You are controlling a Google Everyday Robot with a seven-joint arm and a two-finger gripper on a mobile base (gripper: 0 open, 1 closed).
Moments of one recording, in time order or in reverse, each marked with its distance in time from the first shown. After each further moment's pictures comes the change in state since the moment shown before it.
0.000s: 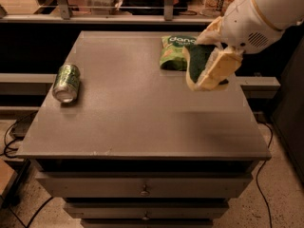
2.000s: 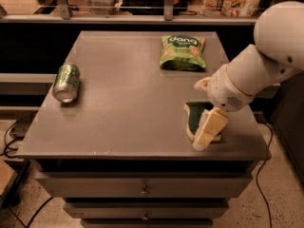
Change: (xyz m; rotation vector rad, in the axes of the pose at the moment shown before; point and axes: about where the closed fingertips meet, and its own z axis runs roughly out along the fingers) arm 0.071 0.069 0.105 -0.197 0.040 0.127
